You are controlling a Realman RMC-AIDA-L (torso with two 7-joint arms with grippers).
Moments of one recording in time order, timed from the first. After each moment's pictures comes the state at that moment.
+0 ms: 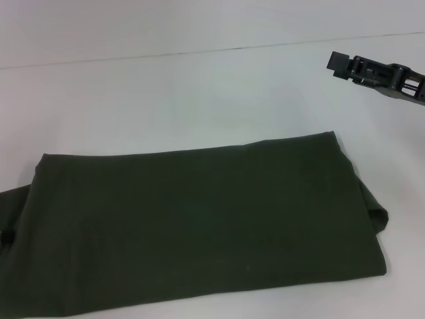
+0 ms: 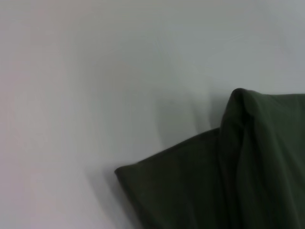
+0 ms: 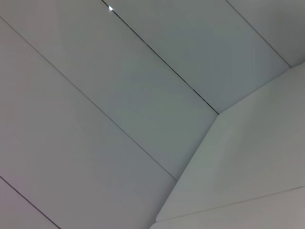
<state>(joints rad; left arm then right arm) -0.54 -2.00 0.31 0.85 2.73 1.55 -2.00 0.54 1.98 -0.22 -0.54 -2.02 -1.68 1.86</state>
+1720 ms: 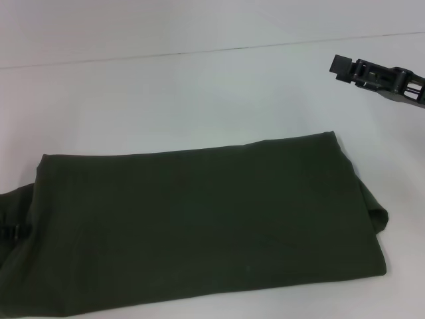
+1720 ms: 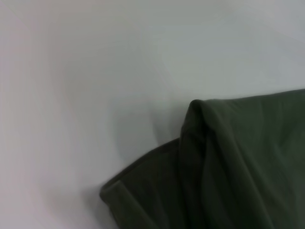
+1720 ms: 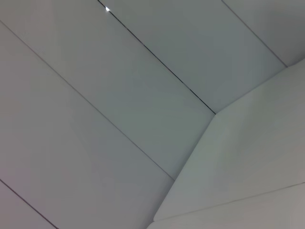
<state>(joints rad) -0.58 -2.00 0.33 0.83 2.72 1.59 -1.98 0.53 1.98 -0.22 -0.54 -2.02 -1.68 1.86</state>
